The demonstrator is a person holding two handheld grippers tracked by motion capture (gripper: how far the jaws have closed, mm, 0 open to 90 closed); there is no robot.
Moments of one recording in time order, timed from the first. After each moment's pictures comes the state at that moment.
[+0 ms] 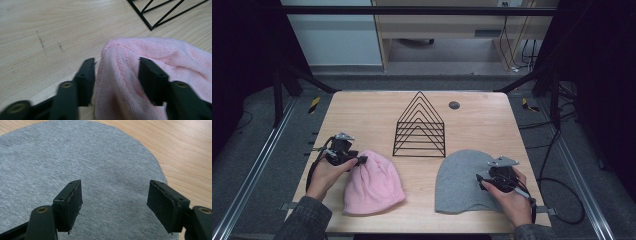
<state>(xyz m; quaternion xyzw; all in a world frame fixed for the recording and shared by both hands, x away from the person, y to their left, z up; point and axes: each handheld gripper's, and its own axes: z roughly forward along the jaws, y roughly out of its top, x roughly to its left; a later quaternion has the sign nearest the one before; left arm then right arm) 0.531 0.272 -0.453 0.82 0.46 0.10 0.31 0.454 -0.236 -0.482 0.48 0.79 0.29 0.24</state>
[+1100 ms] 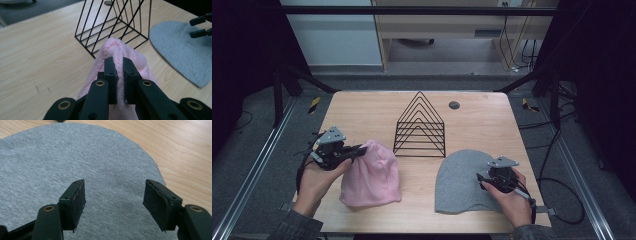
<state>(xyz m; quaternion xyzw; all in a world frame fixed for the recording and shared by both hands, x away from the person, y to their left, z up) 0.466 0.251 -0.357 0.81 0.36 0.16 0.43 0.452 -0.235 -0.481 0.47 0.79 0.30 0.25</state>
